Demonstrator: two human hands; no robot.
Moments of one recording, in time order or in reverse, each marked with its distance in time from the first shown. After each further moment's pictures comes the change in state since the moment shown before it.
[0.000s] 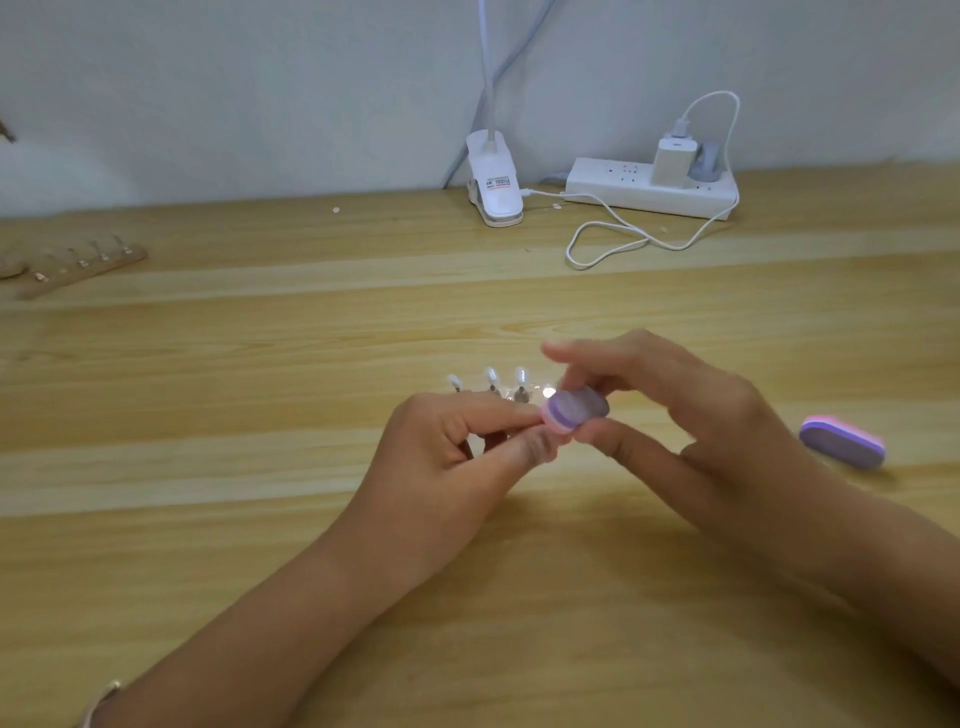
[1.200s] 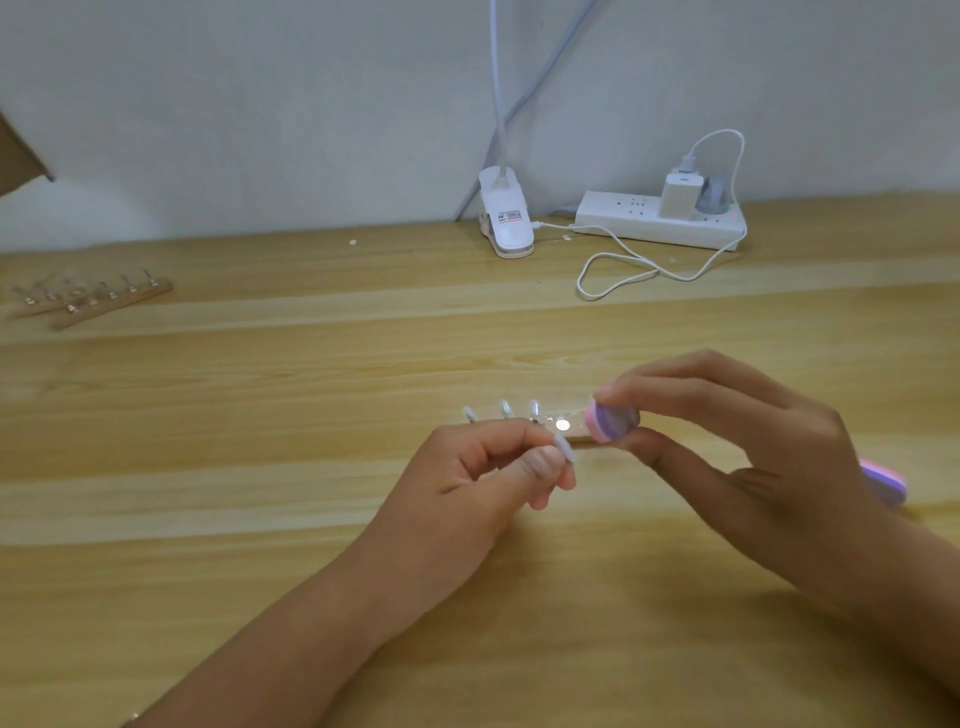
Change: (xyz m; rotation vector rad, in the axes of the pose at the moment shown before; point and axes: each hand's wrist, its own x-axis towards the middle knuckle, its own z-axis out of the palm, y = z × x) left_hand 0.003 0.000 -0.004 -0.237 -0.086 -0.188; right_hand -0.003 0.012 -0.006 -0.078 0.203 -0.074
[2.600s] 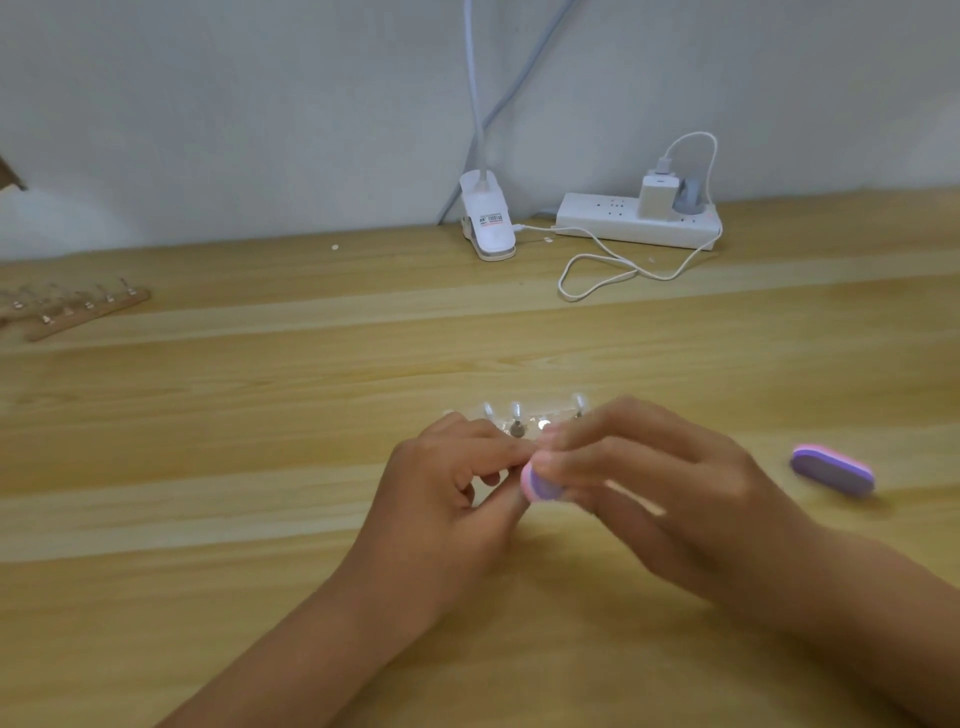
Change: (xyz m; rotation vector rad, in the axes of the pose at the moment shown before) left_hand -0.002 -0.003 0.006 0.512 0.172 0.264; right_hand -0.006 -0.006 0.015 0.024 -0.113 -0.103
